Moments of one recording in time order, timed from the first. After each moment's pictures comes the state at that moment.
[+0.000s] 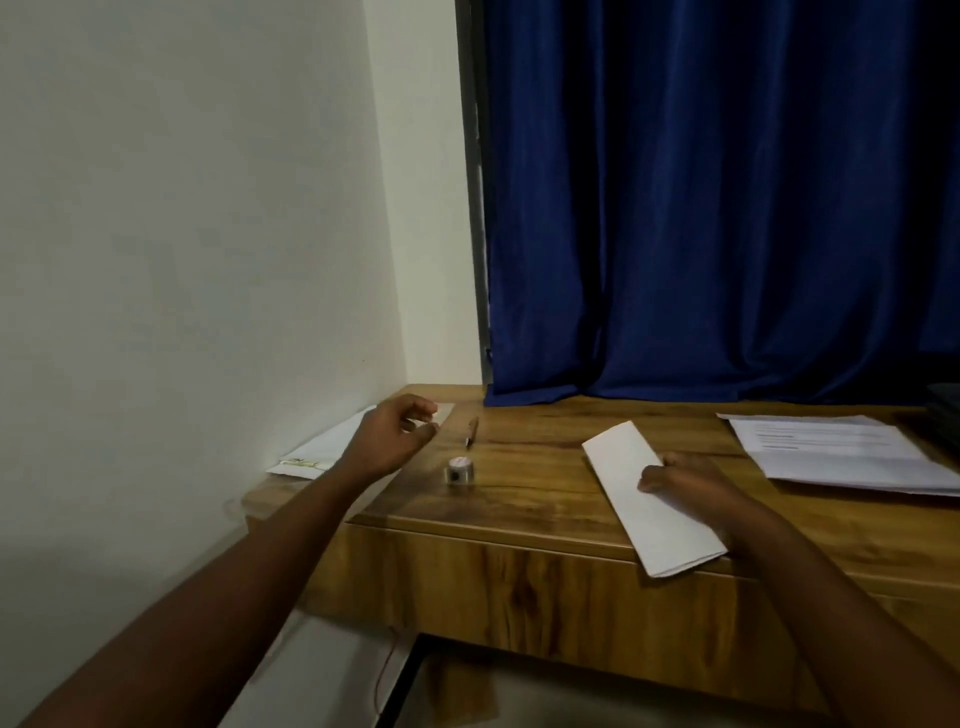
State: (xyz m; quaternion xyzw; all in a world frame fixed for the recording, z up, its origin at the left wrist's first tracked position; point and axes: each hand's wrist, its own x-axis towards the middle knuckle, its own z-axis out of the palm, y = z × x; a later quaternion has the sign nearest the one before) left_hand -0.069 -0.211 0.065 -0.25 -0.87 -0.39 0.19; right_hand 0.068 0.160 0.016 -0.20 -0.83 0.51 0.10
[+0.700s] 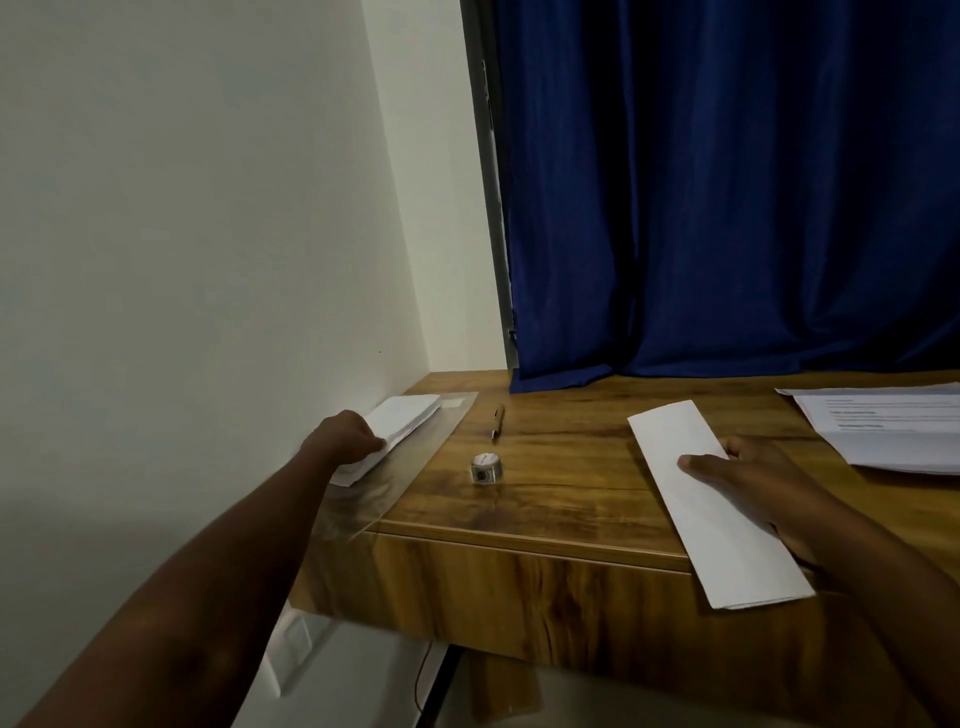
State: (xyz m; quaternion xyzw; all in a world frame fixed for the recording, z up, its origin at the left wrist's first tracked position) left_hand -0.168 -0.280 0.060 -0.02 -0.99 -0.14 0.07; right_hand 0.066 0.157 0.007 -0.18 -0.80 0.55 0.14
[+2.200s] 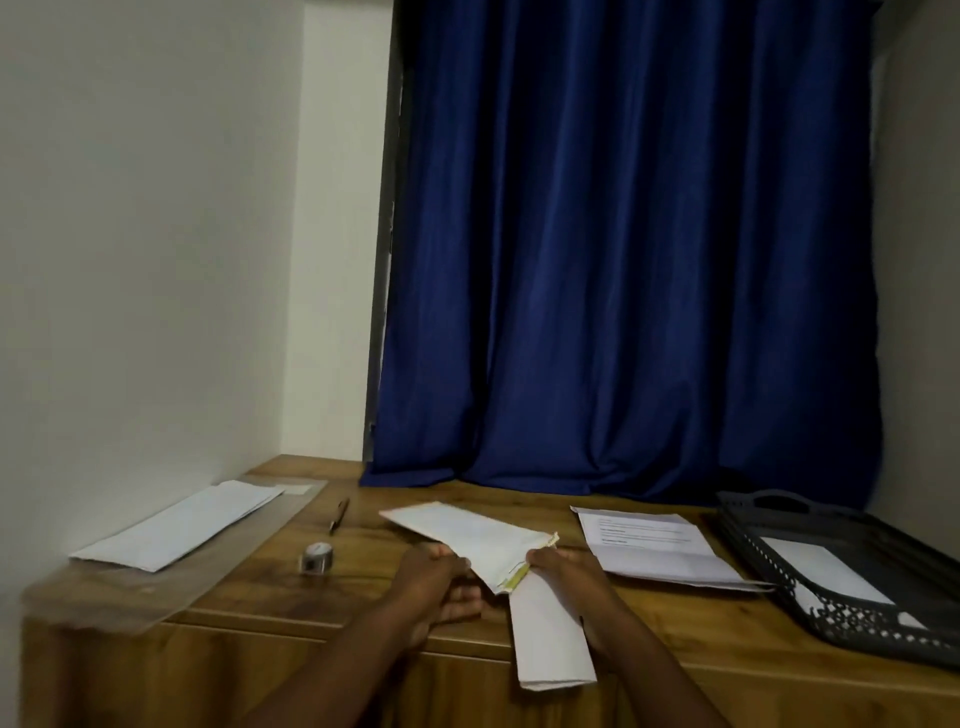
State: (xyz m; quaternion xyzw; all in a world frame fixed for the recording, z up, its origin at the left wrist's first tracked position) left_hand 0.039 -0.013 0.024 -0.10 -0.63 -0.74 -0.21; right_hand 0.127 0.173 0.031 -0.20 -0.73 0.64 0.16
